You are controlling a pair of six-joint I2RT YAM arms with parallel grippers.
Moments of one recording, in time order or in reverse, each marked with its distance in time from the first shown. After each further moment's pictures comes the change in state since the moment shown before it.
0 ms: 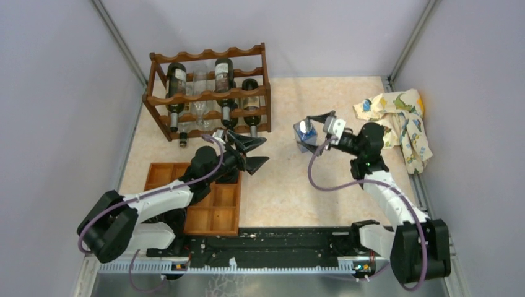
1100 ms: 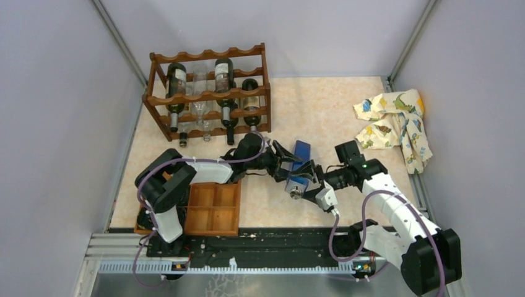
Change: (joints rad) left arm -0.105 0.579 0.403 -0.183 0.322 -0.030; right arm 0.184 -0.140 0.040 -1.421 -0.264 -1.753
